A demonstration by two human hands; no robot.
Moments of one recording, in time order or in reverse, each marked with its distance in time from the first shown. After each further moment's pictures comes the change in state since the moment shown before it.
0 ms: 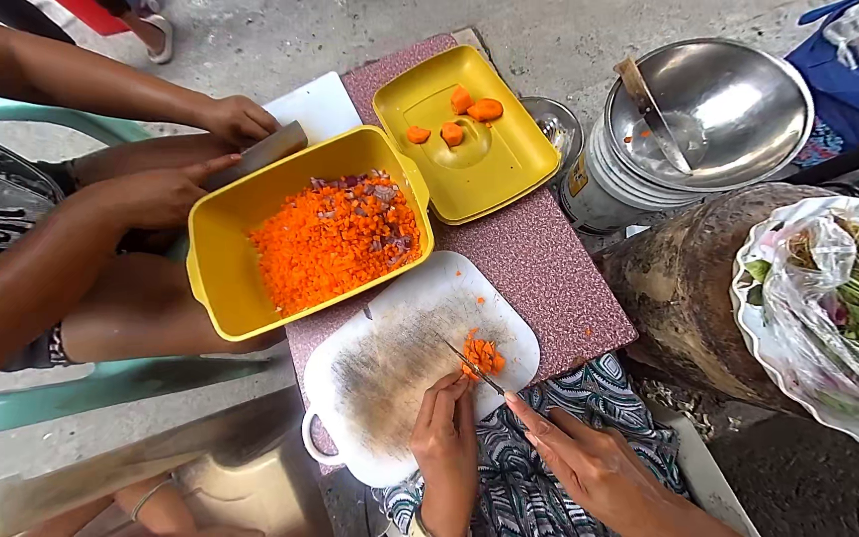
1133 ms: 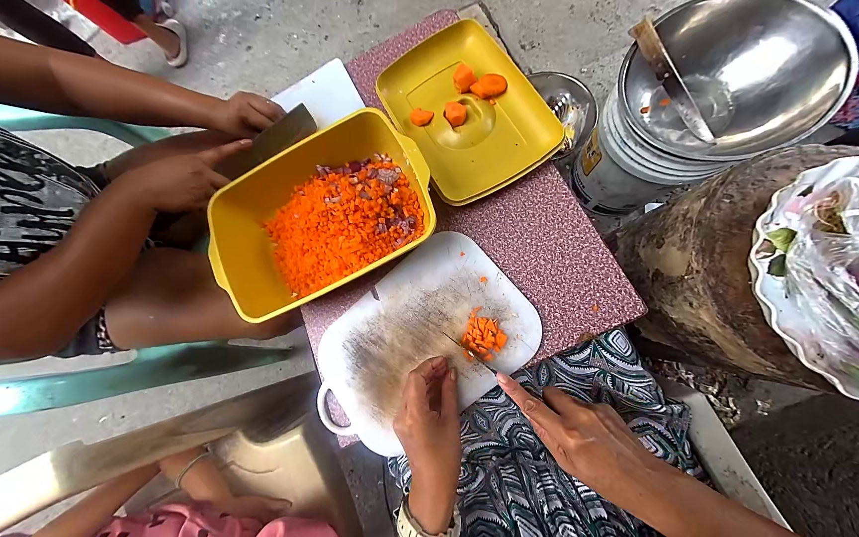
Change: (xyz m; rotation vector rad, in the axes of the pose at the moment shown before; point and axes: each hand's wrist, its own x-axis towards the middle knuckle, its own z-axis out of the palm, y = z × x) left_hand 0.002 -0.005 -0.027 -0.062 -0.058 -0.177; right_hand -0.004 -0.003 0.012 -0.113 -0.044 -0.052
